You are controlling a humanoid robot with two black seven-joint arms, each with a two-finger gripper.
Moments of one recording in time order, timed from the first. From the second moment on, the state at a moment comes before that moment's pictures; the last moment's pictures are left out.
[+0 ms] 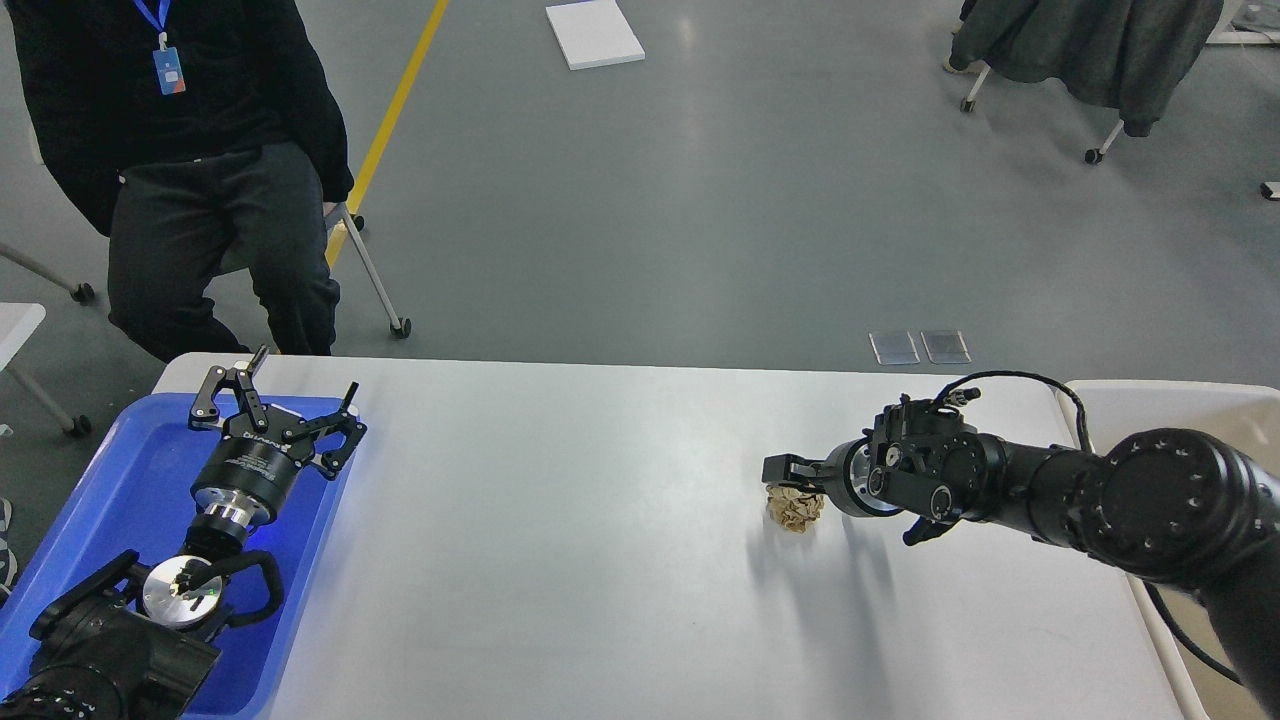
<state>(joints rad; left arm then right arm) -0.50 0.28 -1.02 -0.34 -0.22 -0.79 -0.19 1.19 0.00 -0.87 0.56 -0.24 0.11 -0.01</state>
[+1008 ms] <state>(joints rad) -0.50 0.28 -1.02 -0.34 -0.22 -0.79 -0.19 1.17 0.00 -0.84 0.57 -0.28 0.13 0.00</state>
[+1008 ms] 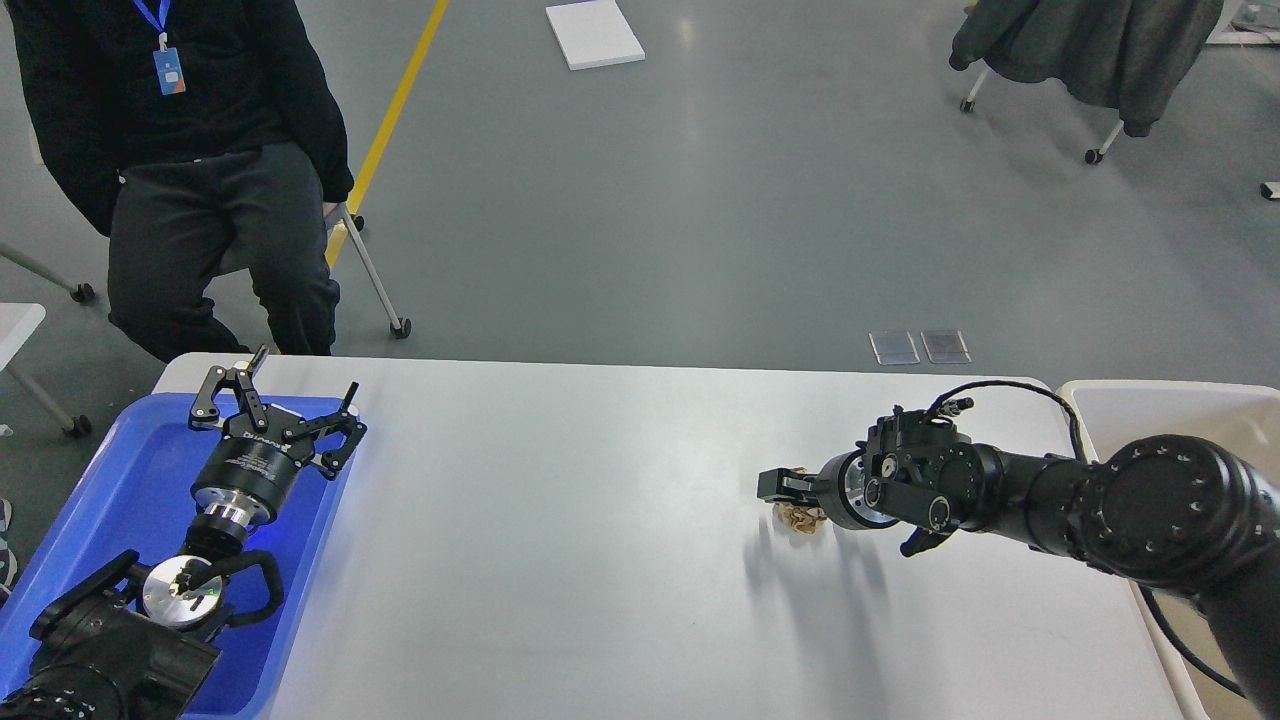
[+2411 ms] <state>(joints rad) -0.50 0.28 -1.02 -0.34 -0.22 -0.79 -0.19 1.27 0.00 -0.84 0.64 -0.29 0.17 0.00</state>
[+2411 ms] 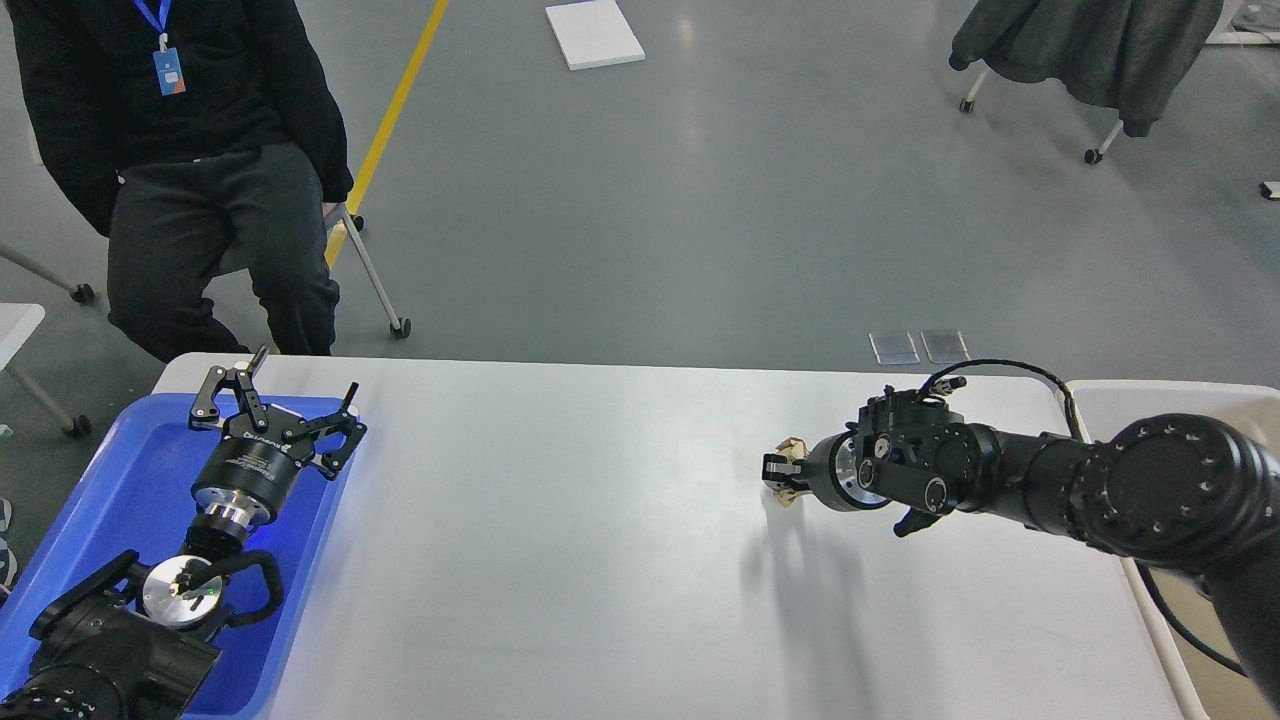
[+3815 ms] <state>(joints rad) -0.50 0.28 -1.02 -0.34 -0.22 -0.79 -0.19 2.33 -0.37 -1.25 1.25 -0.29 0.63 -0.01</state>
